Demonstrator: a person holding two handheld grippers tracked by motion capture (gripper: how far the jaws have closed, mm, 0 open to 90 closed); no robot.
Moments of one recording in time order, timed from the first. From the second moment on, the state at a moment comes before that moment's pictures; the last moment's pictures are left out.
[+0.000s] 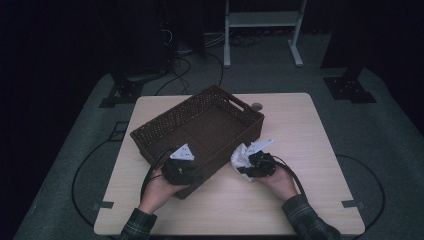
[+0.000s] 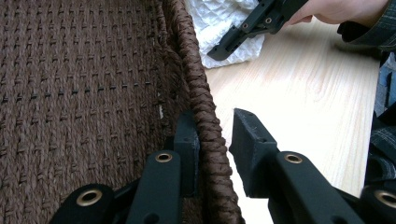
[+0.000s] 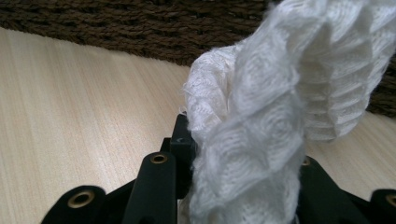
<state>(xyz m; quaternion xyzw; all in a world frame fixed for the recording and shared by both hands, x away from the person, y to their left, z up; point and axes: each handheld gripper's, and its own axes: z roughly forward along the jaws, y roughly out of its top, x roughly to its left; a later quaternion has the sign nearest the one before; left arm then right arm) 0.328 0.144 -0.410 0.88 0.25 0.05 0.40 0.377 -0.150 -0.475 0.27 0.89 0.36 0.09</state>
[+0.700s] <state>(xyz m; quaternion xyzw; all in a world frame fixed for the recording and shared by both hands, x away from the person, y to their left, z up) 0.328 0.144 -0.410 0.88 0.25 0.05 0.40 0.350 -0.153 -0.428 0.23 0.87 0.41 0.13</state>
